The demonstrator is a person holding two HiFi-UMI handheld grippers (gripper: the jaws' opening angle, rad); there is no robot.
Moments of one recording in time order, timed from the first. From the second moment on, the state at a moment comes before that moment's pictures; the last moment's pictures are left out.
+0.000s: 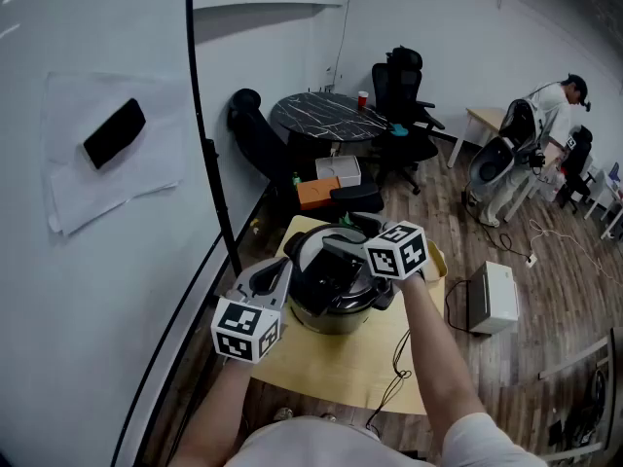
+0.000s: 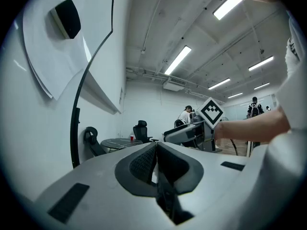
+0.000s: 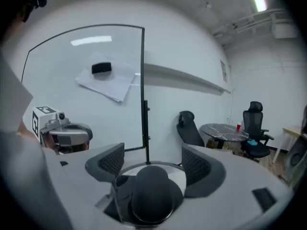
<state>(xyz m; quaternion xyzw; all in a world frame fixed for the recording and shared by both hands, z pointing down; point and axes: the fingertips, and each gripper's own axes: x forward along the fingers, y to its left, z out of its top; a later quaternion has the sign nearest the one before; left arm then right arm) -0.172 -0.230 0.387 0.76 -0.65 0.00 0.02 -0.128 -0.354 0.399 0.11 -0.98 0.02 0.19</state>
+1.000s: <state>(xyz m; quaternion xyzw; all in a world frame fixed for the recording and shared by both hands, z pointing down) -0.113 -0.279 0.377 0.81 -0.58 -0.03 0.01 0.064 -0.341 0.357 0.44 -0.90 -0.04 0.03</state>
